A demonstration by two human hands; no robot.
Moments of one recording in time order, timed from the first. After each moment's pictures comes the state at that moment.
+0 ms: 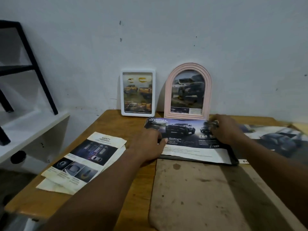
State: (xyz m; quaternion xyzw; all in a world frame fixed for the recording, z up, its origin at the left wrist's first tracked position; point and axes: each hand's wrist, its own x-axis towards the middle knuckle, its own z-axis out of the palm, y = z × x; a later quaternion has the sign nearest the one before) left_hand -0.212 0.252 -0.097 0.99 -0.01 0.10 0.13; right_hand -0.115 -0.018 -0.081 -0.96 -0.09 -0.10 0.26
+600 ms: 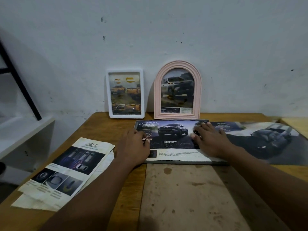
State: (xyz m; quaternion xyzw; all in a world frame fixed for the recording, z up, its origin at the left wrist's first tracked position) left_hand -0.198 0.256 -0.124 0.97 0.08 0.15 0.16; right_hand -0.122 -0.020 -0.125 -0.98 -0.17 -0.03 0.11
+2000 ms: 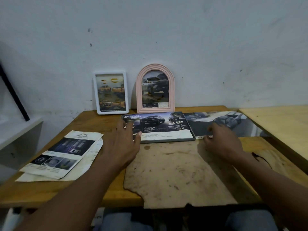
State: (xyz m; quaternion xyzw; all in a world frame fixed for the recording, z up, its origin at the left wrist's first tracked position) left_hand -0.291 0.212 -0.095 0.98 0.06 0.19 0.09; right_hand -0.247 -0.106 -0.111 -0.97 -0.01 -0.18 0.16
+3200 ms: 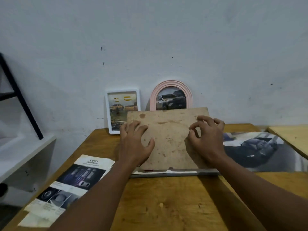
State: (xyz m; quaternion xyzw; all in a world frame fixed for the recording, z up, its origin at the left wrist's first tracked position) left_hand -0.186 0.256 -0.080 0.93 -0.02 0.32 0.17; right_hand -0.150 -0.001 -0.073 -0.88 -0.10 -0.31 0.34
